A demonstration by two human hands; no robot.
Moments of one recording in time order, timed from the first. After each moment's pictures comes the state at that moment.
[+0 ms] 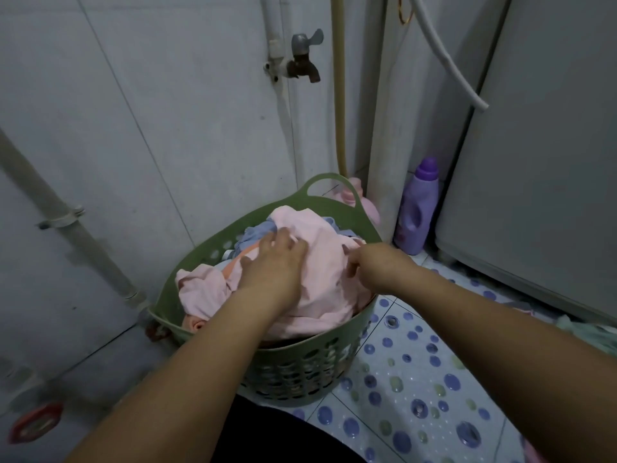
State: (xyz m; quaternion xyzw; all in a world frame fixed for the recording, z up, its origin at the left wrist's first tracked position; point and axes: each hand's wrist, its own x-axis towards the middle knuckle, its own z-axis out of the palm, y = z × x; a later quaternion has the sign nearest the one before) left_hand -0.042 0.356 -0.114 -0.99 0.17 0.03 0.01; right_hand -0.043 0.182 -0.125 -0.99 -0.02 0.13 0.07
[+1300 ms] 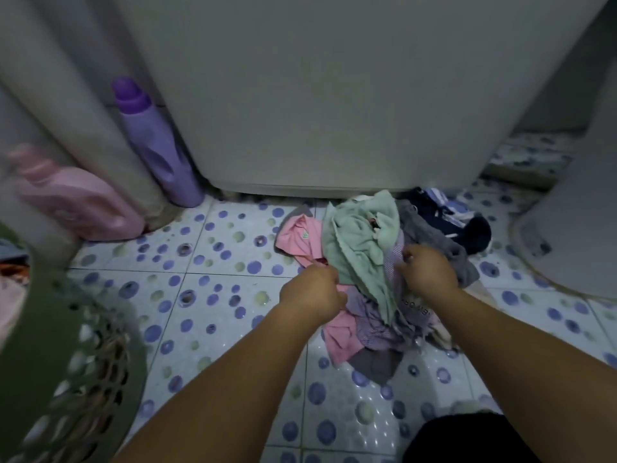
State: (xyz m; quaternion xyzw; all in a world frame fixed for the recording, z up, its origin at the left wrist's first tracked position) left_hand -0.180 -0.021 -0.255 -0.85 0.43 0.31 -0.07; right_hand -0.298 -0.180 -0.315 -0.81 0.54 0.01 0.24
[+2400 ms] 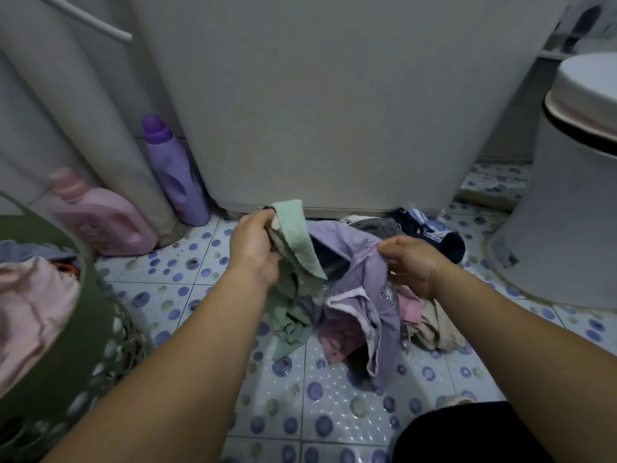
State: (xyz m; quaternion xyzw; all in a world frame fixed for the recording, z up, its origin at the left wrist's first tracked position) left_hand -0.141 0.003 -0.183 -0.56 -0.04 0.34 -0.76; right_hand -0.309 -0.142 -0.223 -0.54 0.45 -0.11 0.70
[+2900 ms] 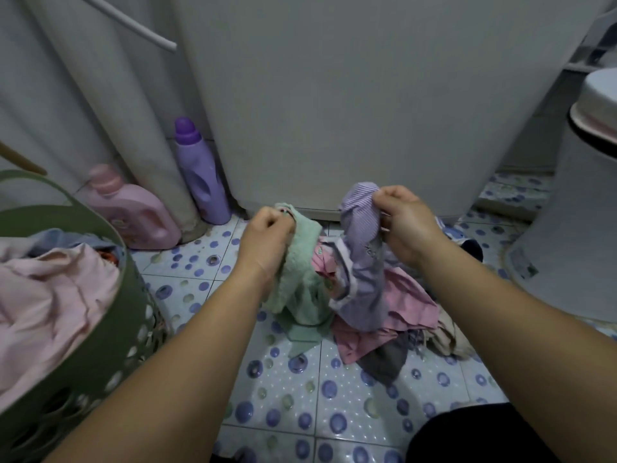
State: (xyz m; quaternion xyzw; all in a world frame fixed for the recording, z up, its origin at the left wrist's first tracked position) left_hand -0.144 0.047 -0.166 -0.71 0.15 0.22 -0.65; right_hand -0.250 -0.097 -0.156 -0.54 0.35 -0.28 0.71
